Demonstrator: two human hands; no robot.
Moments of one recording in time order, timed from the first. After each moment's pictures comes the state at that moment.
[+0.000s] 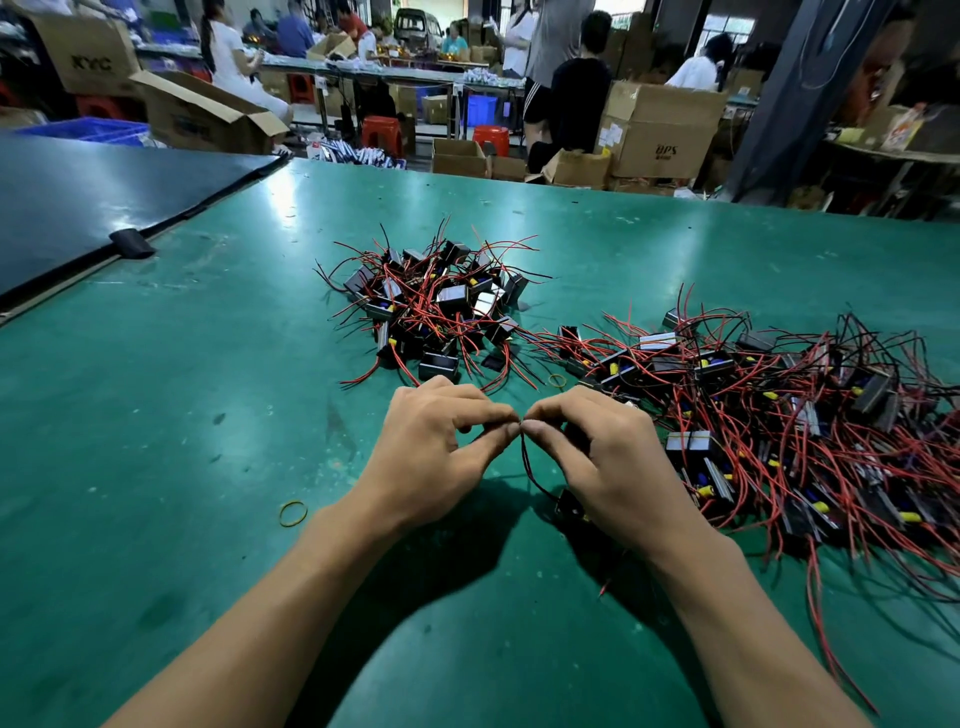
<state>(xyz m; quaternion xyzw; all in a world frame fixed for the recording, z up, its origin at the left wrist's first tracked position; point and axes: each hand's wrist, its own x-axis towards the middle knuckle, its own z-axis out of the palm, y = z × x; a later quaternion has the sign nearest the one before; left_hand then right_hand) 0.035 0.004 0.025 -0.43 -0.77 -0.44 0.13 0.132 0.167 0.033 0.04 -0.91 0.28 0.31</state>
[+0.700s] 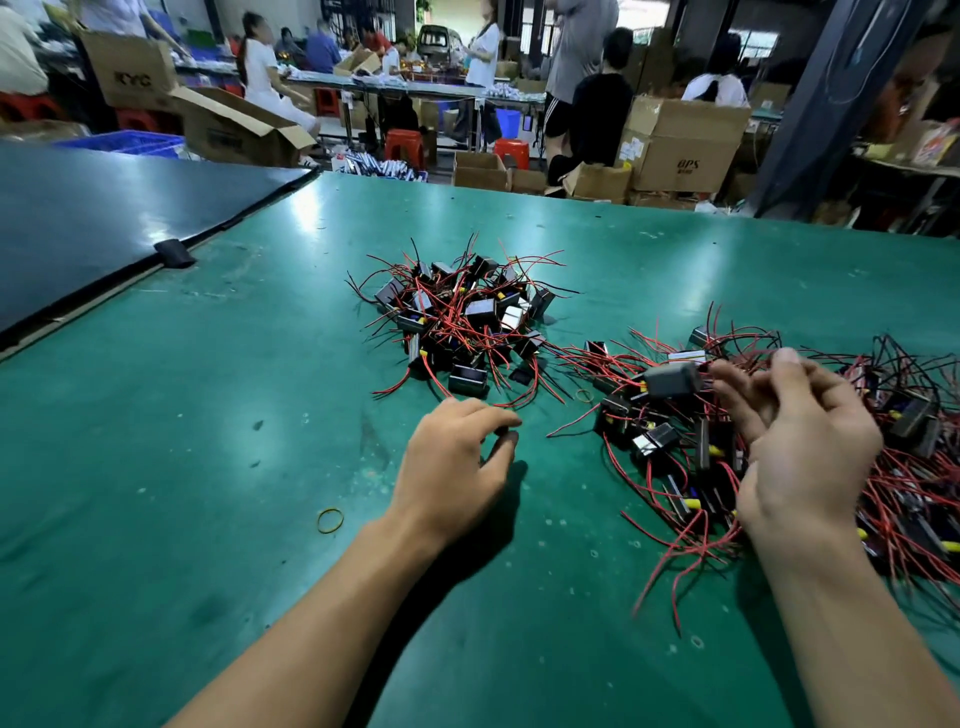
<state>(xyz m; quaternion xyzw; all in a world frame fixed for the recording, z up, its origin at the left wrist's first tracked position) 0.029 0.004 0.010 -0.37 -0.82 -0.40 0.16 0.140 0.211 0.069 -0.21 -0.45 0.70 0.51</state>
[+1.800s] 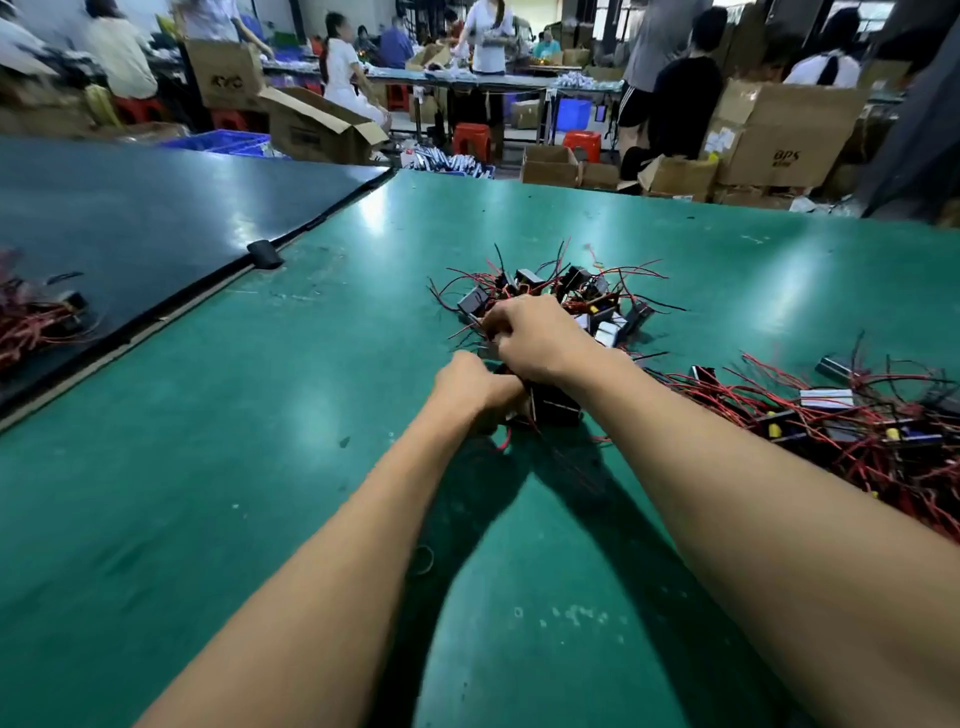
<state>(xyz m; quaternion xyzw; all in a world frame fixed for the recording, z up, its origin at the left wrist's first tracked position) -0.081 -0.011 0.060 -0.04 -0.88 -0.44 -0.17 -0.102 0.101 0.074 0.01 -0.98 0.18 0.08</state>
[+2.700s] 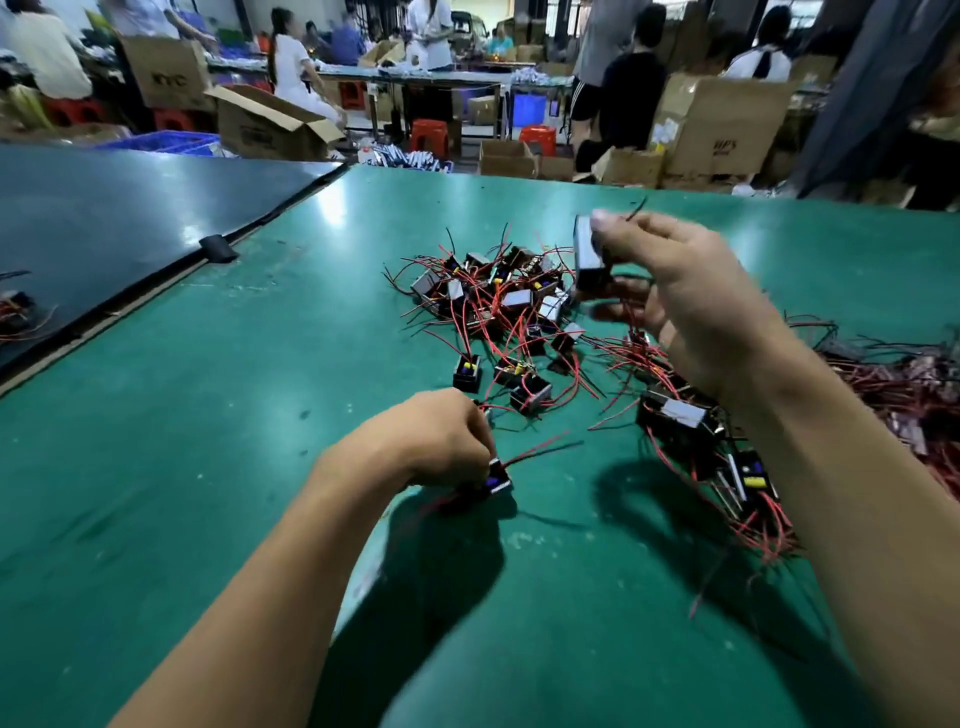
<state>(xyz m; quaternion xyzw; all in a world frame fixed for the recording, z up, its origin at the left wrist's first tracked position) 0.005 -0.045 0.083 -0.26 -0.92 -0.19 -0.22 0.060 0.149 0.148 -0.02 -0.71 0.68 0.19</state>
